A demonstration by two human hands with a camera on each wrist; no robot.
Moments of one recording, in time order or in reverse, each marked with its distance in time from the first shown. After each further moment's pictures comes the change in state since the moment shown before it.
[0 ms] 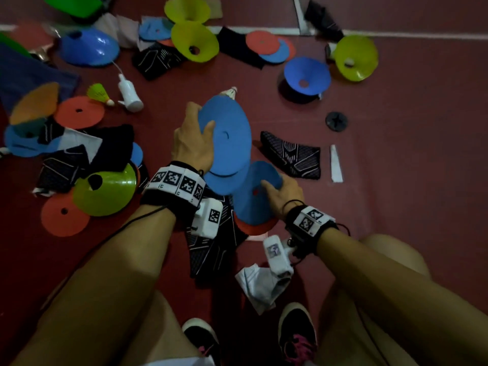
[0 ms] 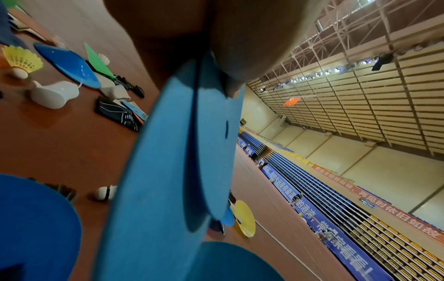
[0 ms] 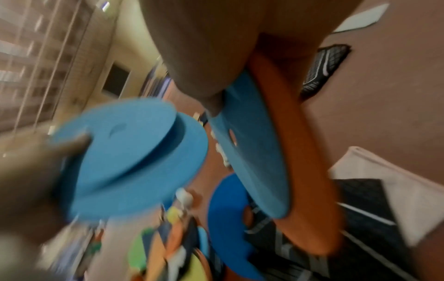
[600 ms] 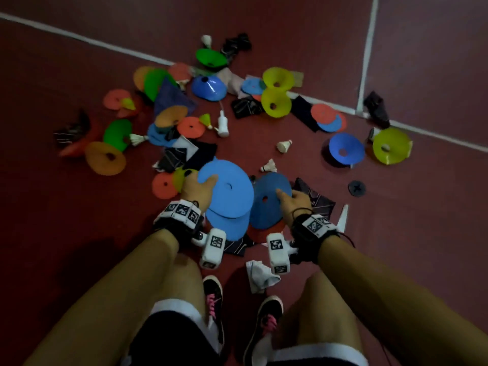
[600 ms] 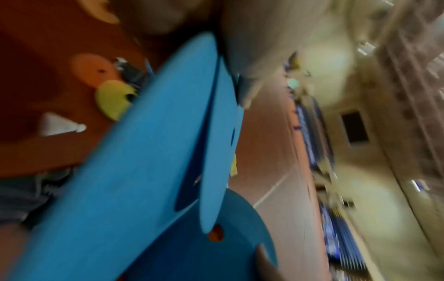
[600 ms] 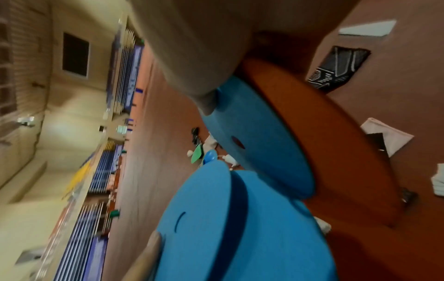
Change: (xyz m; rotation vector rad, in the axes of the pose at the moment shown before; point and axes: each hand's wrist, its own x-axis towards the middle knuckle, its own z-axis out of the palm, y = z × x) left_hand -0.126 0.100 -0.229 -0.429 0.164 -0.590; right_hand -0.164 -0.205 -0.135 0.111 -0.204 -0.008
